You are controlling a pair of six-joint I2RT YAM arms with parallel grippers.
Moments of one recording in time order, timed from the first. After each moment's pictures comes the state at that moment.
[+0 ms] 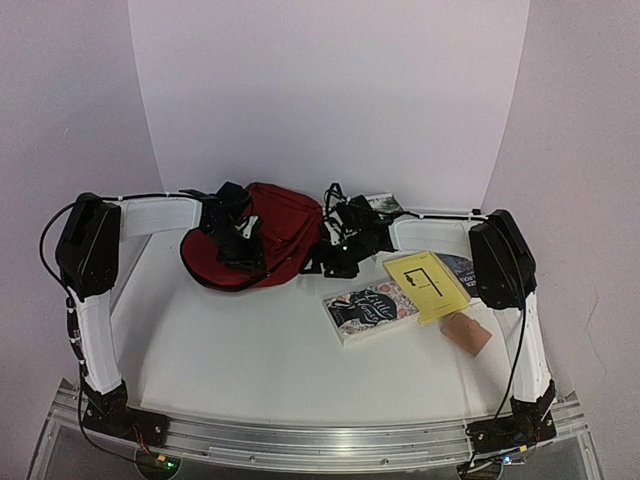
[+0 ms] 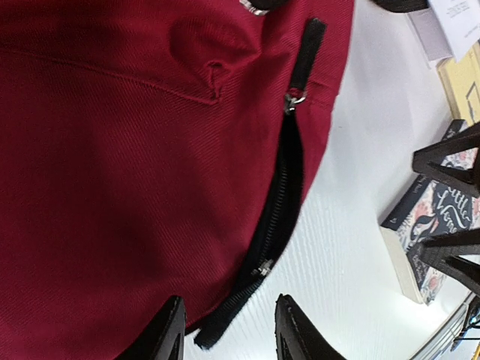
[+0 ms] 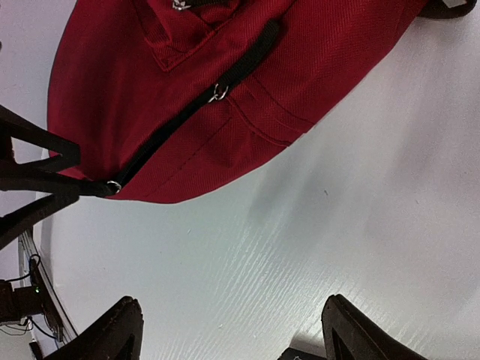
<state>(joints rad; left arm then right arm) -0.51 1.97 1.52 -0.66 0.22 -0.32 0.68 2.28 1.79 -0.41 -0.39 0.47</state>
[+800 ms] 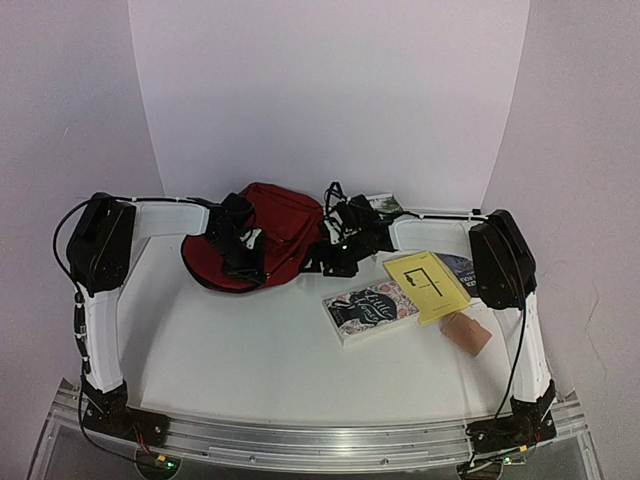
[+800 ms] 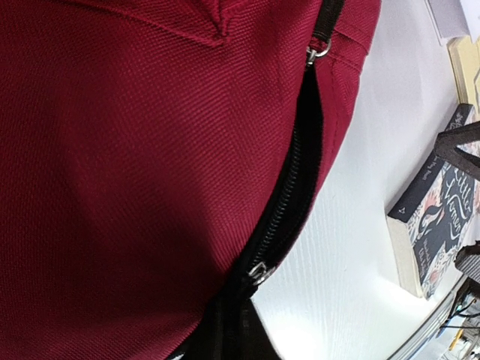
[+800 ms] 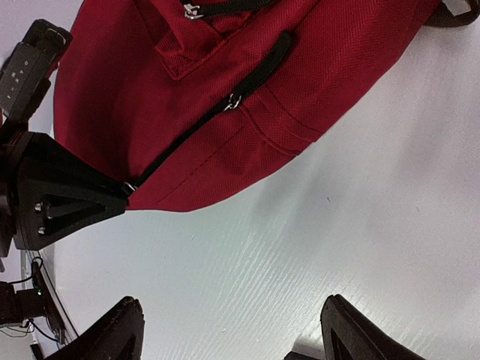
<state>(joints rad) -0.51 2.05 1.52 -0.67 0.32 -0.34 0.68 2.28 1.79 -0.39 -0.39 0.47</state>
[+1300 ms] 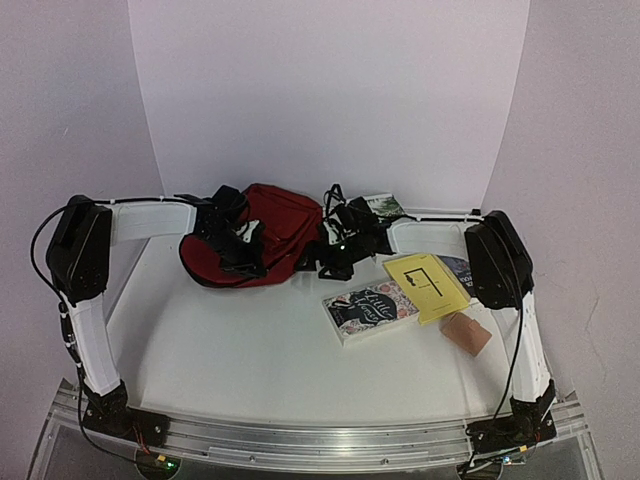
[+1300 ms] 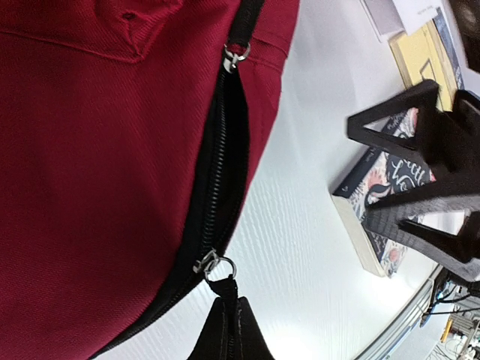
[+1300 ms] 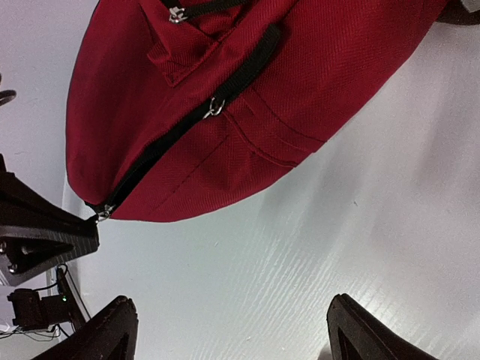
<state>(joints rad) -0.53 1.91 1.42 -0.61 0.37 -0.37 0.68 2.30 1.79 -0.33 -0.46 0.57</state>
